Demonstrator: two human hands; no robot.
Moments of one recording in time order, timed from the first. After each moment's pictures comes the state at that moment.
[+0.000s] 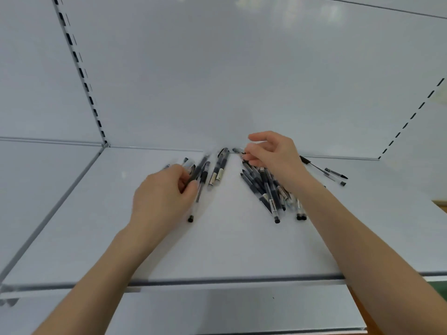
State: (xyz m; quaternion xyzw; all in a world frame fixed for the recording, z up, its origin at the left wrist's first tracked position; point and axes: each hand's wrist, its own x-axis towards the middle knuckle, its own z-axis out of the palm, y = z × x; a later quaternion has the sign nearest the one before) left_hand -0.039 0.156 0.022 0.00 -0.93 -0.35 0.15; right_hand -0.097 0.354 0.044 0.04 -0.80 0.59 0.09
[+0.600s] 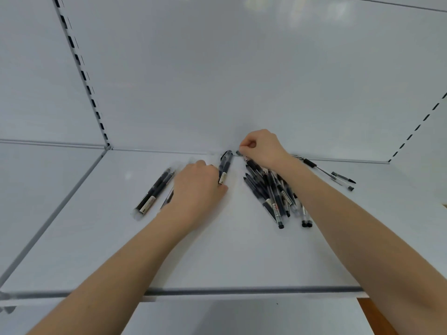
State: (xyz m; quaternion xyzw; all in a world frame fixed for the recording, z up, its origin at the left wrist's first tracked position) left_hand -0.082 0.199 0.022 -0.07 -0.99 -0.10 0.07; right_hand -0.162 0.347 0.039 0.08 -0.95 0.30 0.07
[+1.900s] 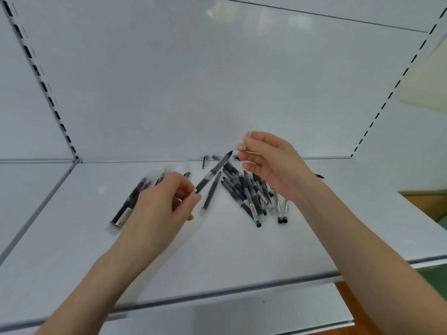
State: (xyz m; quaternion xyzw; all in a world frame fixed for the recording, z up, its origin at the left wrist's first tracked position) left_hand -0.026 0.173 0.035 -0.11 -0.87 -0.47 0.10; right_hand -0.068 0.368 0.073 0.01 -0.64 0.77 0.00
